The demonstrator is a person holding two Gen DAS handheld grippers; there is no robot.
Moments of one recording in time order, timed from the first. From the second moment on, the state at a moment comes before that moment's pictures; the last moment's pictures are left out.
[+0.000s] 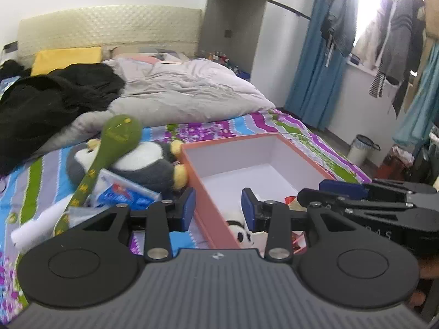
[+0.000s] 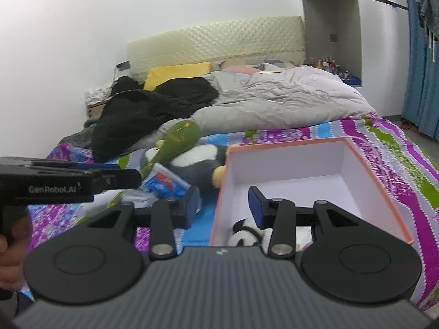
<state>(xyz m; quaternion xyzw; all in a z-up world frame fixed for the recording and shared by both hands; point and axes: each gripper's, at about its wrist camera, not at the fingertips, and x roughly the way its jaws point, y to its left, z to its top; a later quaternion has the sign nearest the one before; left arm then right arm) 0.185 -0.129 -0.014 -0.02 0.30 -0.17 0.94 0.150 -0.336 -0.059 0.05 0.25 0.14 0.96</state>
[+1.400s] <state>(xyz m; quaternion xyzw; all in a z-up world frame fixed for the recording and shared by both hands) 0.254 0.041 -0.202 -0.29 0.39 -0.03 0.87 0.232 -0.175 -0.169 -0.08 0.32 0.17 0.93</state>
